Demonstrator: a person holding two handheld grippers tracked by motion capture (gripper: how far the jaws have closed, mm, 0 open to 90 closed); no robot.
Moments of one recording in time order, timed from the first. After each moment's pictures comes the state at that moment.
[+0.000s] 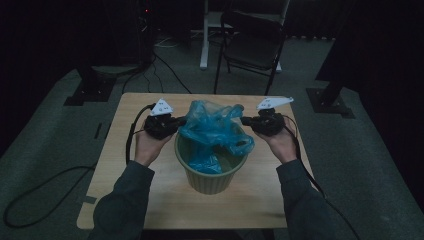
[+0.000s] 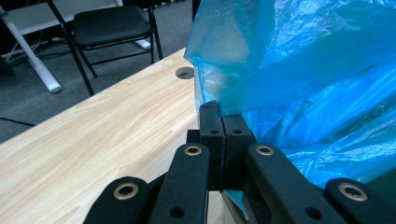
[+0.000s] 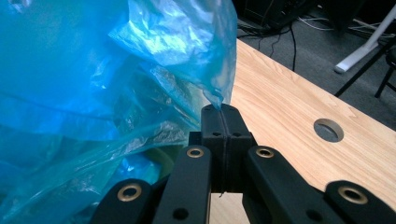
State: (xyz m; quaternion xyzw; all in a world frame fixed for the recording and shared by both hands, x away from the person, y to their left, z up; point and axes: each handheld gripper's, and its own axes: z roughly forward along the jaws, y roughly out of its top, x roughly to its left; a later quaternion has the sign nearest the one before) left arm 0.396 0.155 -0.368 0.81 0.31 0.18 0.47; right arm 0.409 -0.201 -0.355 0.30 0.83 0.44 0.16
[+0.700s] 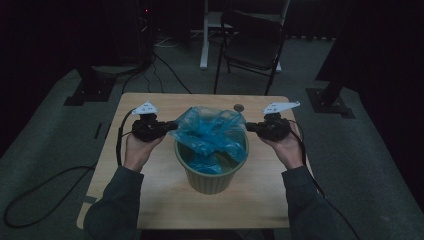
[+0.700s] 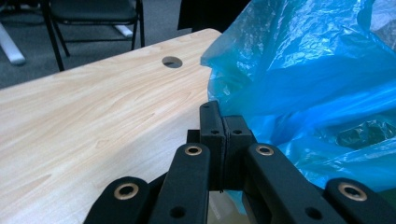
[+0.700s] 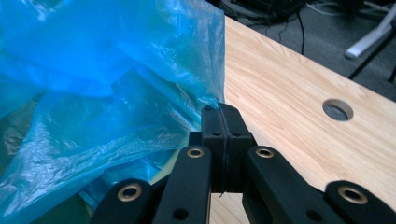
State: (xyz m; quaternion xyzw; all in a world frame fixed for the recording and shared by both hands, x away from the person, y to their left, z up) left arm 0.397 0.186 -0.376 0.78 0.36 0.11 0.49; right arm 0.398 -0.213 -0.358 0.33 0.83 0.43 0.14
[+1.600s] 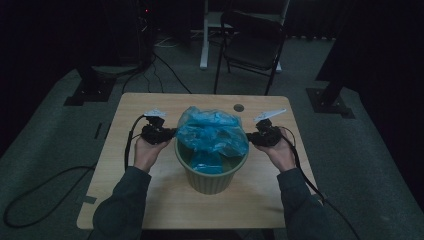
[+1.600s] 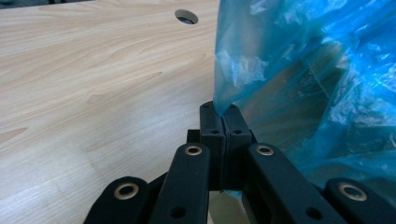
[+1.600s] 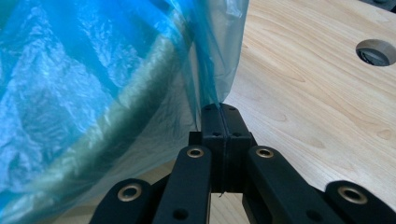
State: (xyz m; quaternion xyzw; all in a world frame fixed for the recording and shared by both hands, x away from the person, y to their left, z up) left arm 0.423 0.172 -0.425 0.79 0.42 0.06 0.45; right arm 0.415 -0.206 -0.407 0.36 0.85 0.38 0.08
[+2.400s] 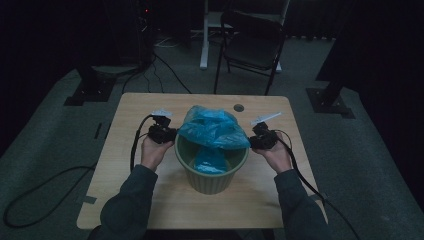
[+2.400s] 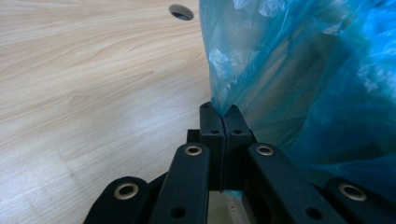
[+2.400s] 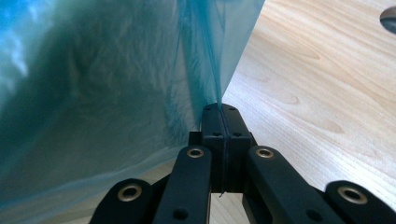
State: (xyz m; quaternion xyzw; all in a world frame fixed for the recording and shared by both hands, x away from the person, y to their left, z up) left arm 0.432 0.161 -0.434 0.79 0.42 0.05 0.45; right arm 0.421 -0.202 -0.430 0.37 0.85 0.36 0.06
